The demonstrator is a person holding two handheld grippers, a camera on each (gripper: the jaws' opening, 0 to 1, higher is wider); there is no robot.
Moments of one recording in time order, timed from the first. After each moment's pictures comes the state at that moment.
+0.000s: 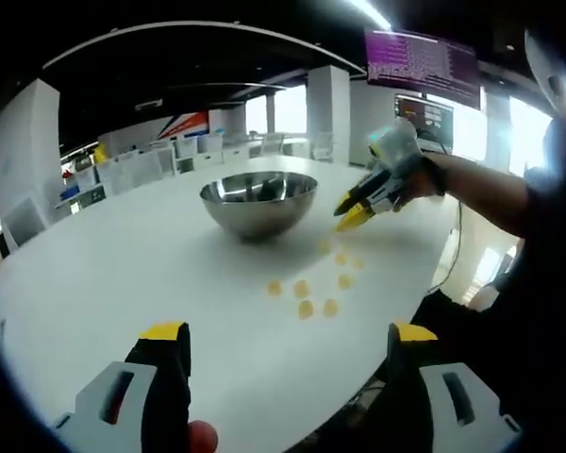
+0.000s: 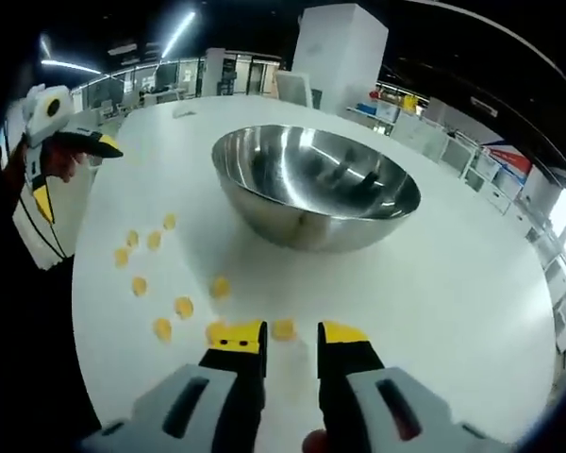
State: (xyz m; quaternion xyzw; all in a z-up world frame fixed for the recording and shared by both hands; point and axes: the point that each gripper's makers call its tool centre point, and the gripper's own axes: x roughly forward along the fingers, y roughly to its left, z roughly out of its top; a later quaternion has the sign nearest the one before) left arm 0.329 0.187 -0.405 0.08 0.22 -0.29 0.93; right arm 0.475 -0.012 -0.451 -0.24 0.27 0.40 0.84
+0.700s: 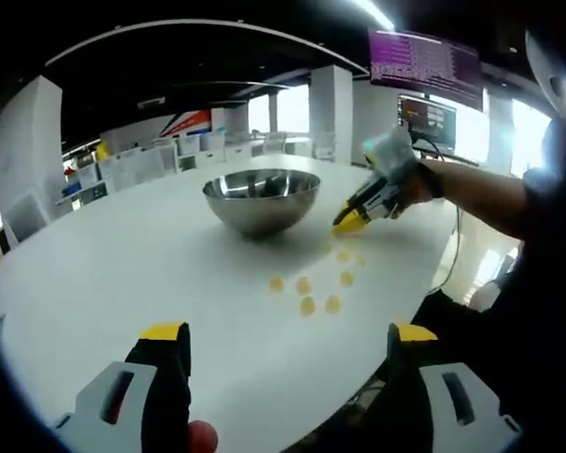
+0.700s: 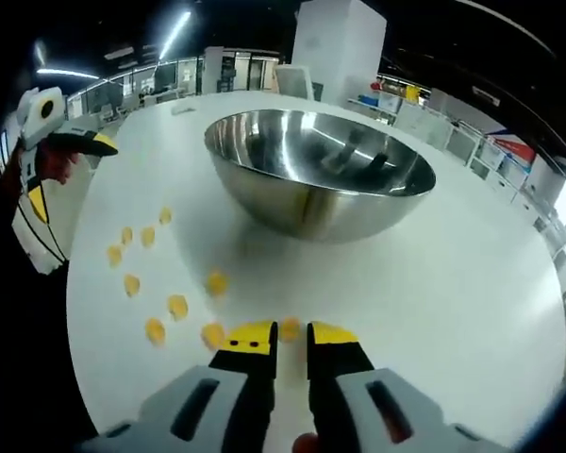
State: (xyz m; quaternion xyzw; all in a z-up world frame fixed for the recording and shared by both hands) left arm 0.329 0.188 -0.407 0.07 0.23 -0.29 0.93; right arm 0.472 -0.010 -0.463 -0.22 0.29 0.40 0.84
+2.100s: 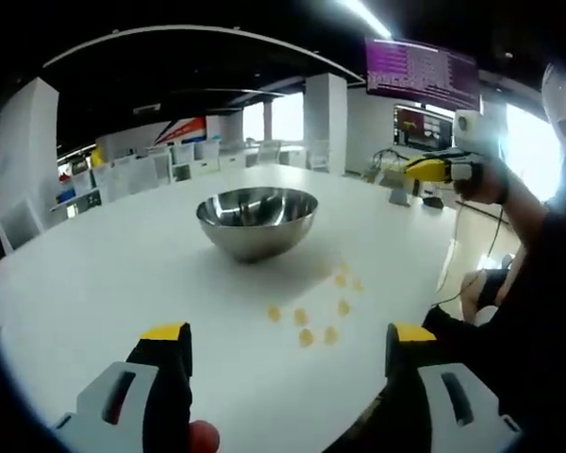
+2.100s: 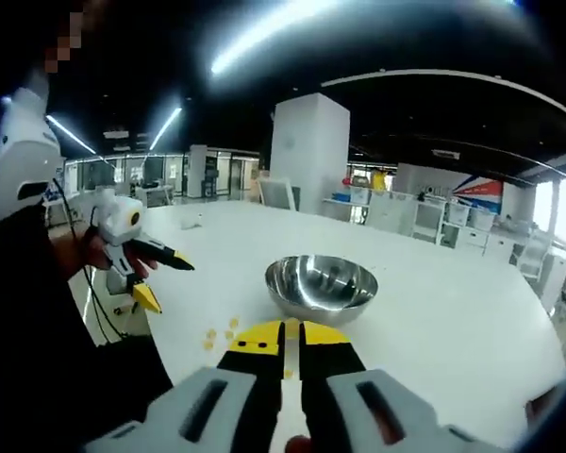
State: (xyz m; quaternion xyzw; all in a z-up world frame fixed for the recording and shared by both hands) left arm 0.350 0.174 -0.385 0.07 0.21 -0.31 0.93; right arm 0.381 -0.050 -0.310 -0.08 0.09 0.39 0.91
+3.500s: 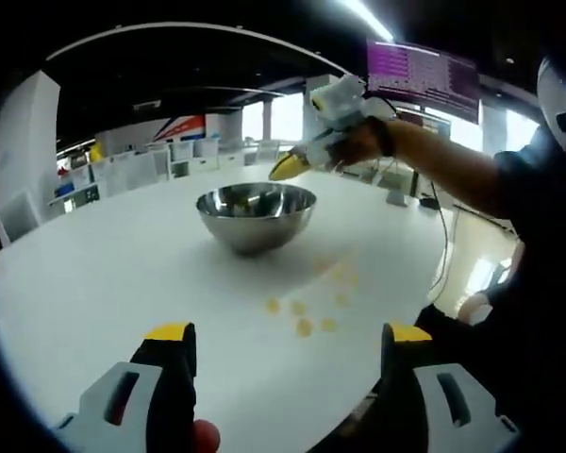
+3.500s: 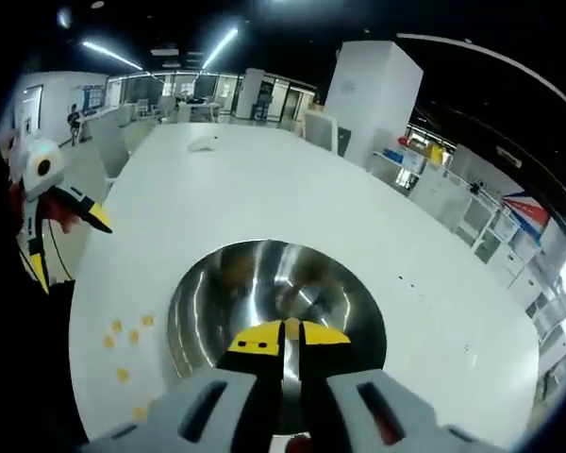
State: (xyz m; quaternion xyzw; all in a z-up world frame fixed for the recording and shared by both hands) left arm 0.340 0.180 -0.393 0.05 0.21 -0.31 0.92; right arm 0.562 0.069 -0.353 -0.27 0.19 0.47 0.82
